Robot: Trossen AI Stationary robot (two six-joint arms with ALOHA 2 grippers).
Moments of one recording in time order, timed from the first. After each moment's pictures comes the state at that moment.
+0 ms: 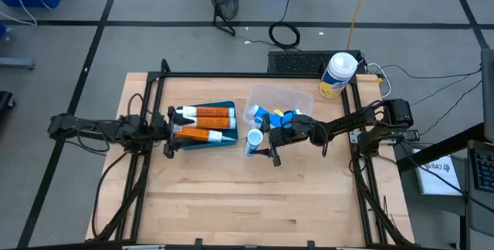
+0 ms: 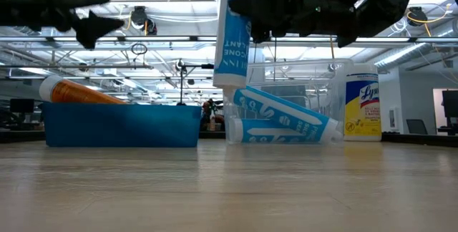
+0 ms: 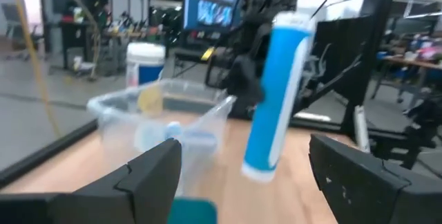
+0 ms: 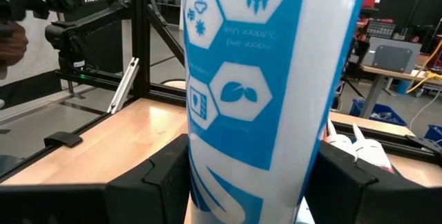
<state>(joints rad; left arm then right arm) -0.10 0.29 0.13 0.24 -0.17 -0.11 -0.01 1.63 0.69 0.96 -0.26 -0.12</state>
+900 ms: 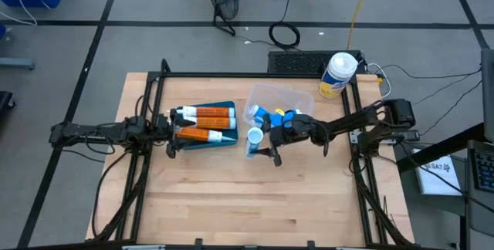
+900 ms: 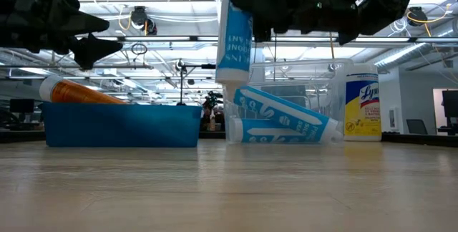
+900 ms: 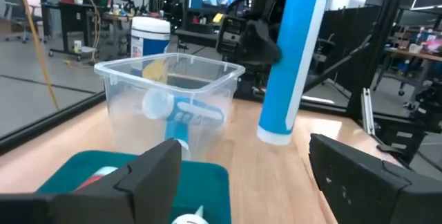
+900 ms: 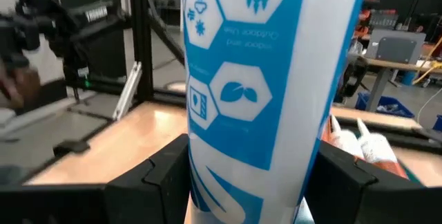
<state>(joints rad) 0.01 0.19 0.01 0.21 -0.06 -0.14 -0.01 1.61 0.69 0.93 -0.26 -0.07</state>
